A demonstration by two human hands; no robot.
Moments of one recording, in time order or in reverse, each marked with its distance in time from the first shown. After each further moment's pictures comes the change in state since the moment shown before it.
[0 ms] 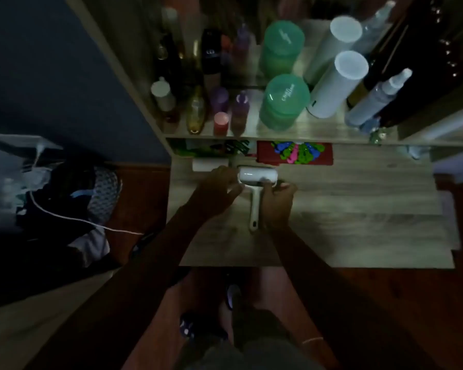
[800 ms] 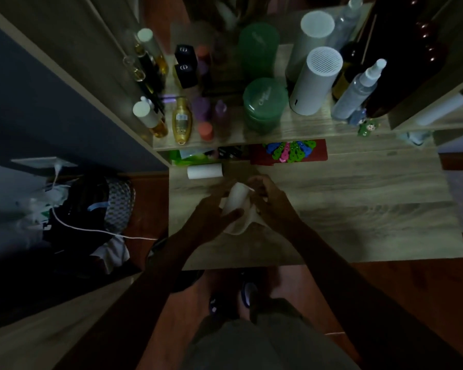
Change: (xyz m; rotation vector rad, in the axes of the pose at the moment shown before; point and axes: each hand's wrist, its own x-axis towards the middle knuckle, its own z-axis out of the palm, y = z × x) left_hand -0.033 0.042 -0.015 -0.294 -0.171 -0.296; right_hand 0.007 -0.032 -0.063 -0.121 -0.714 -0.398
